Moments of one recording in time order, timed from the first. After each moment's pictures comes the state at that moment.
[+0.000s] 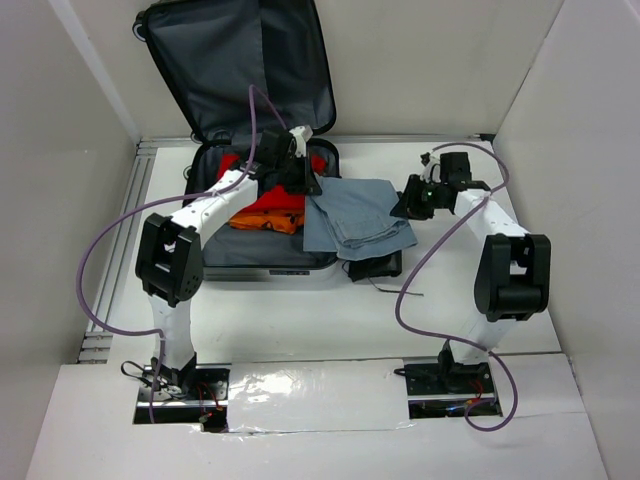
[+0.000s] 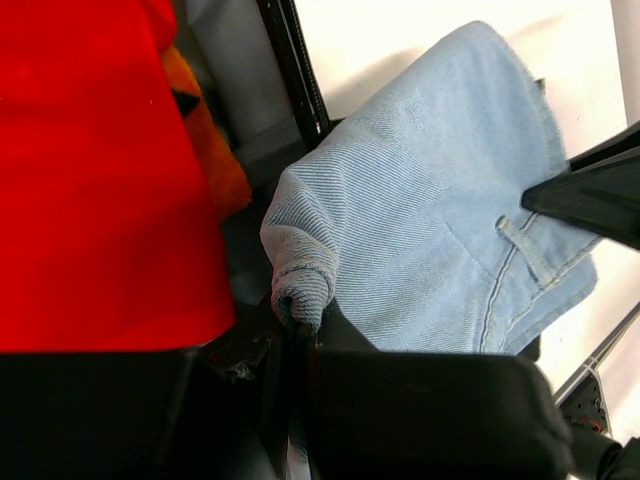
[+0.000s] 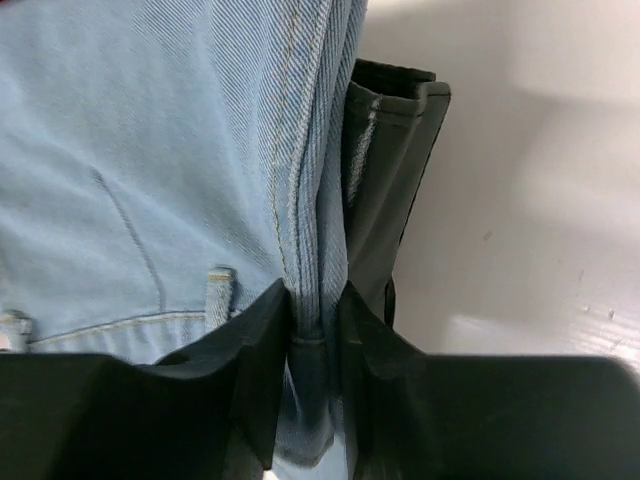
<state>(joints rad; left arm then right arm) -0.44 1.97 1.71 -0.41 0.30 -0.42 -0.02 1.68 1.23 -0.45 -0.53 0.25</state>
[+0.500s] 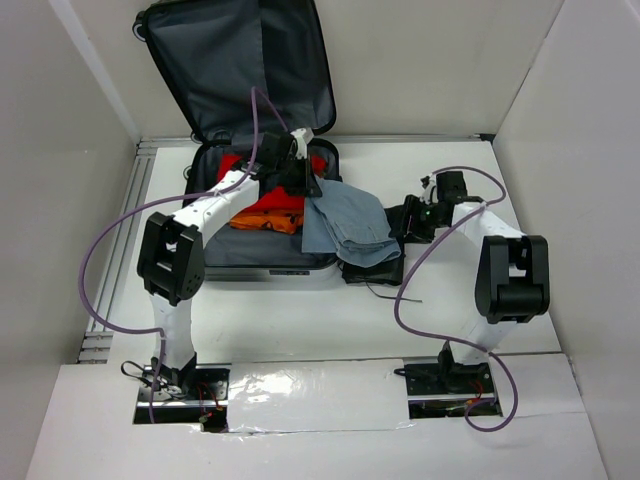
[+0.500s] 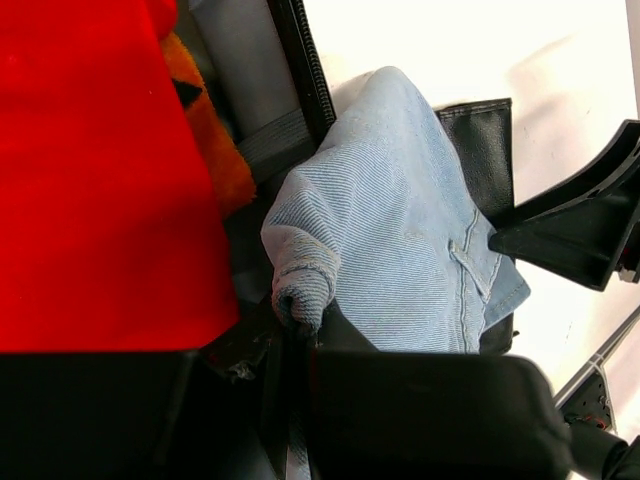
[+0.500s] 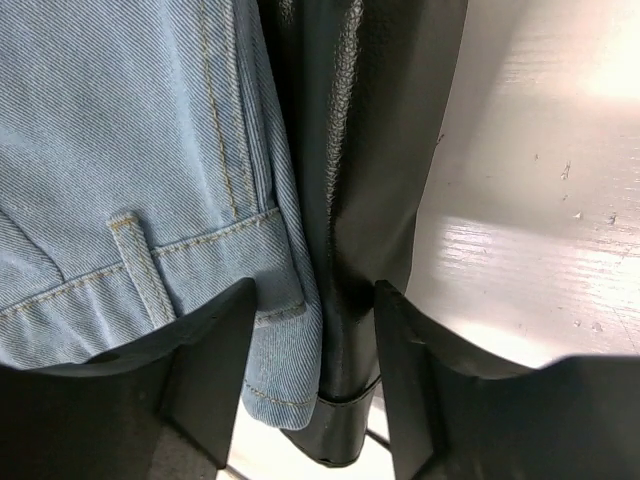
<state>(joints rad) -0.44 1.98 1.71 -0.41 0.30 -0.42 -0.01 1.67 1.07 -0.45 -0.46 0.29</state>
